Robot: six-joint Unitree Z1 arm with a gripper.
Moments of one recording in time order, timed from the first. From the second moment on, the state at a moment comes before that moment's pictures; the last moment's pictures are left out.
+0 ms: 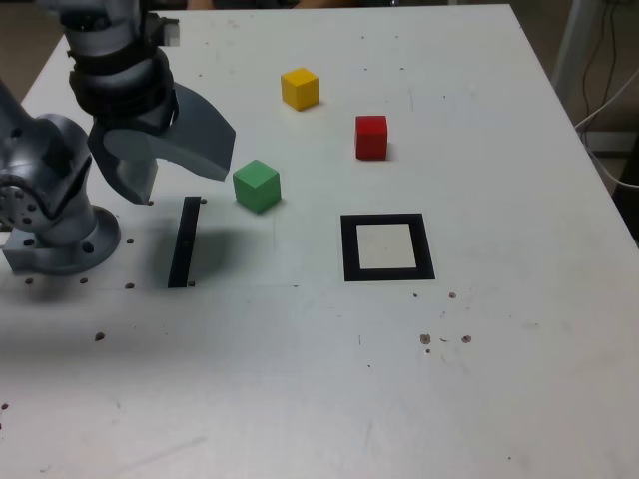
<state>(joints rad) -0.12 1.24 -0.72 1.05 0.16 -0.05</state>
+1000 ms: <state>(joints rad) -0.10 1.27 -0.75 1.07 0.21 -0.01</state>
